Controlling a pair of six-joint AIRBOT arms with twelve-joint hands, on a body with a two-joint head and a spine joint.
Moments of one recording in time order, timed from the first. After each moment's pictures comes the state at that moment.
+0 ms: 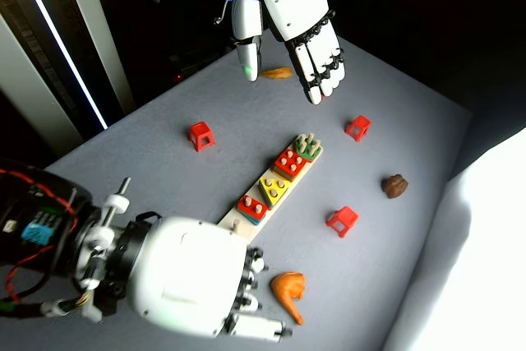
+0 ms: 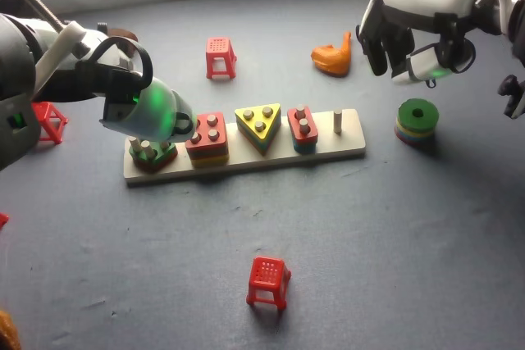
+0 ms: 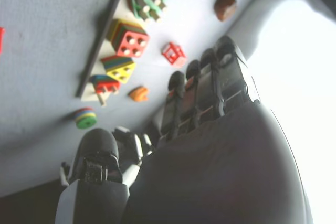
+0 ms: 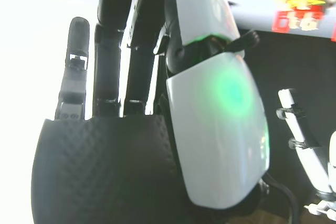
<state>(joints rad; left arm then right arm) 0.04 -0.89 0.60 0.90 1.22 -0.18 -0.34 -1.22 1.36 0.42 0.28 -1.29</state>
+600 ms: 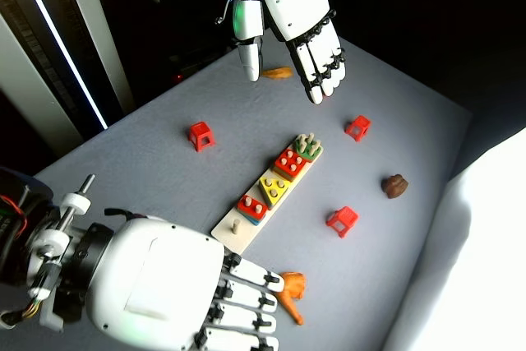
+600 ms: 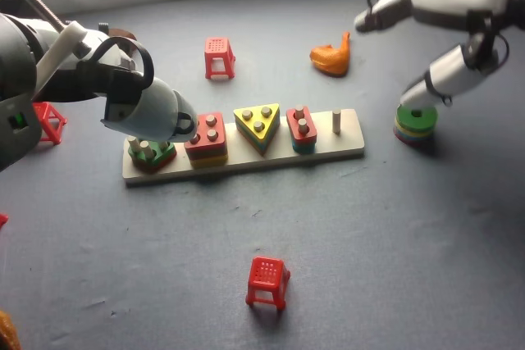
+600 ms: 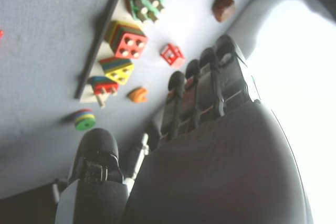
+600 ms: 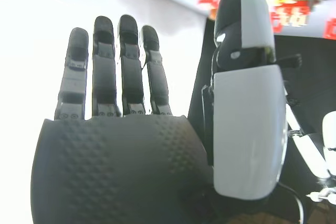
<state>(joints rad) 0.04 -0.89 0.60 0.91 1.22 -0.19 -0.33 -1.12 1.27 0.44 0.16 -1.28</state>
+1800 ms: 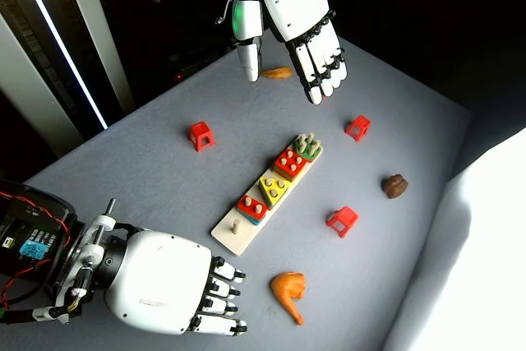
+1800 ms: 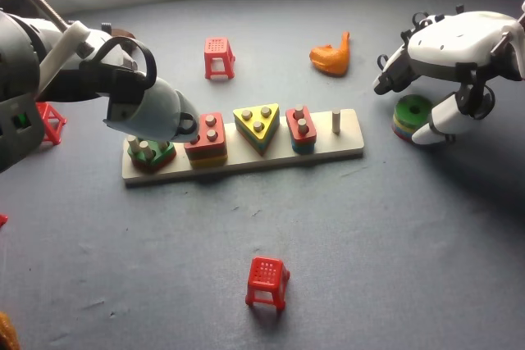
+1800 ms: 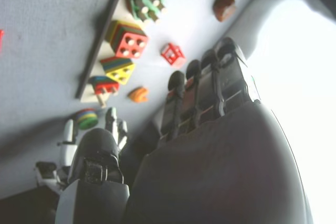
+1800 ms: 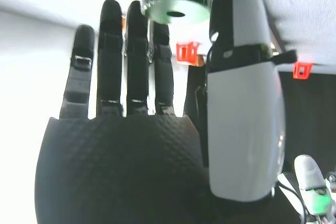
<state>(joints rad) 0.04 -0.89 0.60 0.91 1.22 -0.19 -0.44 -1.20 1.35 0.44 0.20 -1.29</state>
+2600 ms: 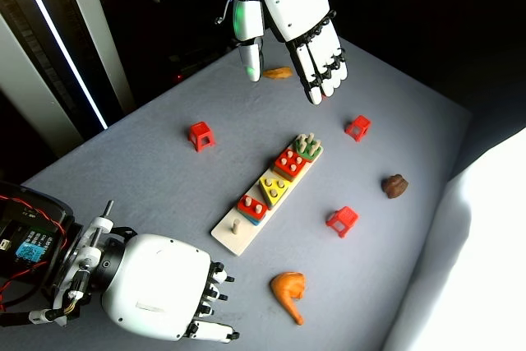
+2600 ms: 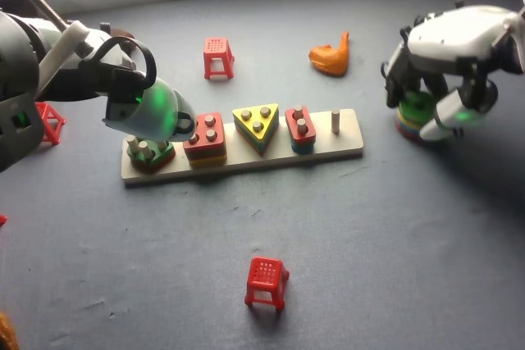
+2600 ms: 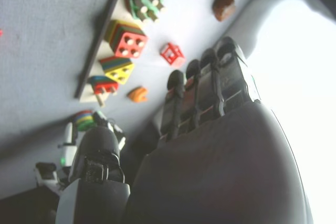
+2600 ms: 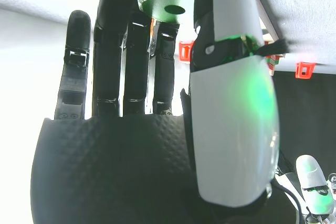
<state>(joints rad) 0.04 -0.90 0.60 0.91 1.22 -0.19 -0.39 -1.19 1.34 0.45 0.17 -1.29</state>
